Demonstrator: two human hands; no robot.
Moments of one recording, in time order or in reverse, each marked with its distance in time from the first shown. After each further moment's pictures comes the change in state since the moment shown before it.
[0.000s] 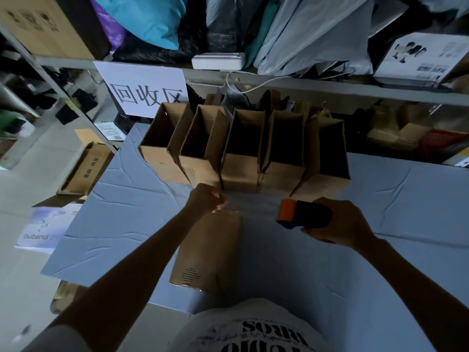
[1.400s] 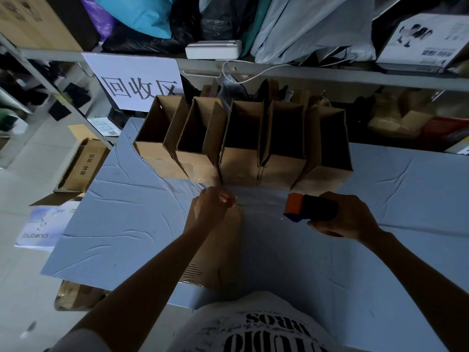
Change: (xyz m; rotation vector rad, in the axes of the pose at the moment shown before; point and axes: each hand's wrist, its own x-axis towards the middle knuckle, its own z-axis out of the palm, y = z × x) left_hand 0.005 -0.024 0.038 0.253 0.166 0.151; right_hand 0.004 0.021 0.007 0.019 -0.032 0.048
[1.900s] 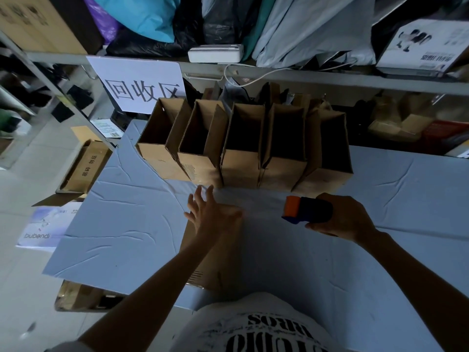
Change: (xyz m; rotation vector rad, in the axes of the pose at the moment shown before) left_hand -0.020 -0.011 0.017 0.095 0.083 -0.176; right_hand 0.003 -0.010 -0.001 -0.071 -0.048 0.008
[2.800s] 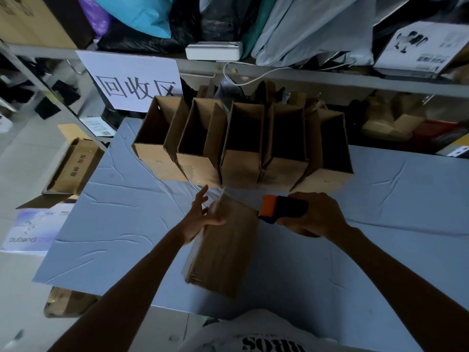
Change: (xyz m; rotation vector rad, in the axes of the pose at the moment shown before) left_hand 0.020 -0.035 -0.039 -0.793 -0.592 -0.078; right_hand 0.015 -0.063 0.012 0.038 -0.004 0.018
